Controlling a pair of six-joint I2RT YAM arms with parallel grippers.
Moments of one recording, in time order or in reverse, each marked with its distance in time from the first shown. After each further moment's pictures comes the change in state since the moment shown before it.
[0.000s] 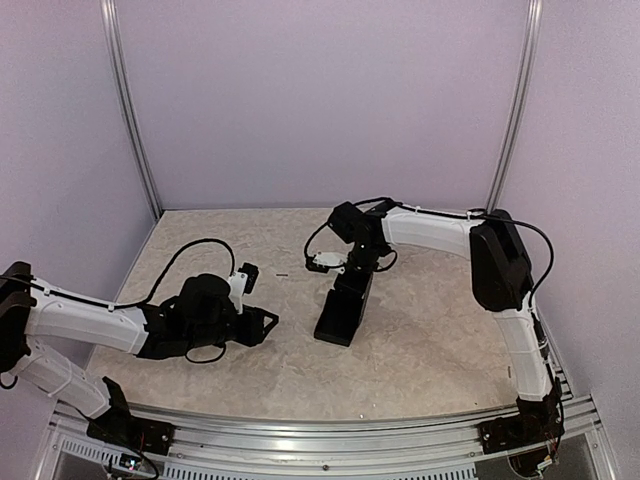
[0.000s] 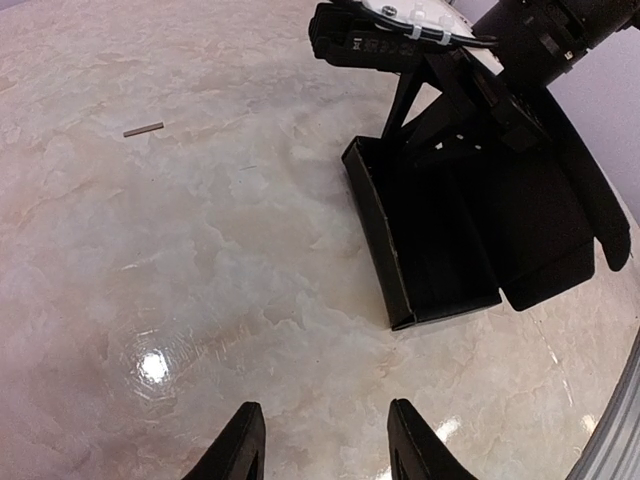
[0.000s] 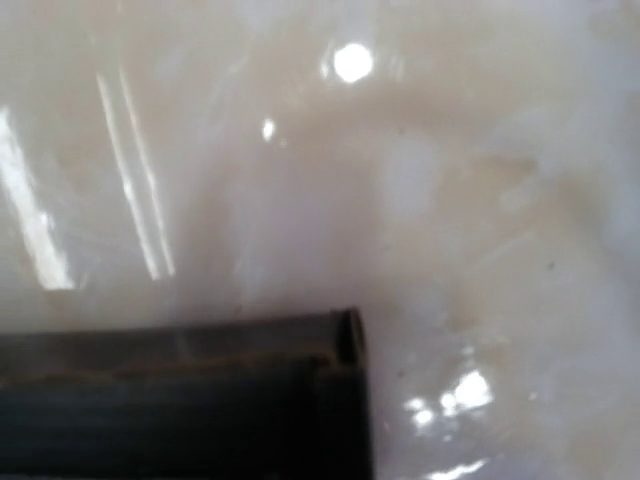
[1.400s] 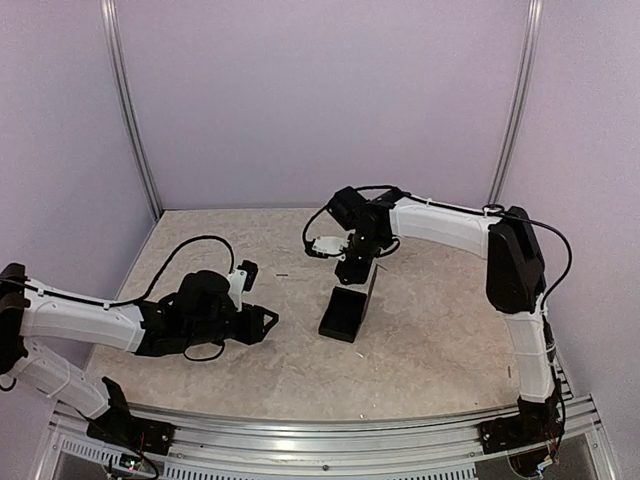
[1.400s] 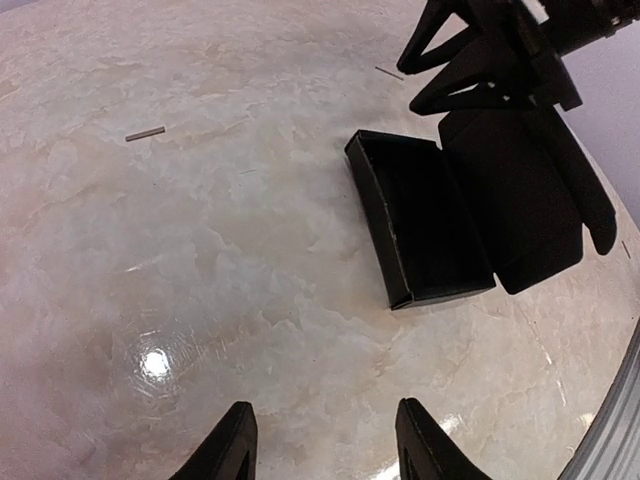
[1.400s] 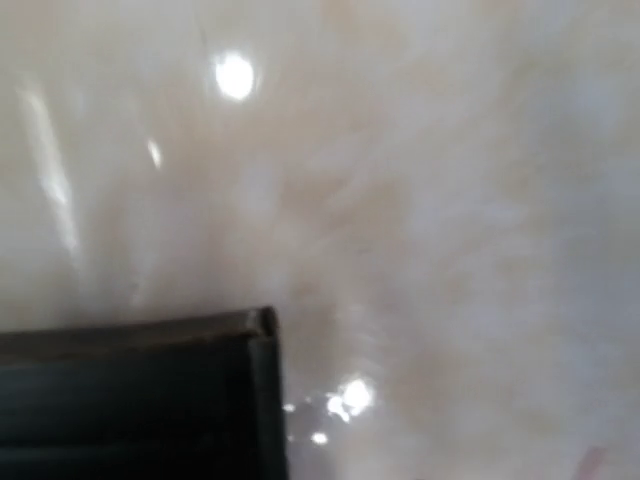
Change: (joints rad) left arm -0.002 -0.026 0.019 -0.052 0.000 0.002; right arm 0.037 -0.084 -0.021 0.056 0.195 -0.050
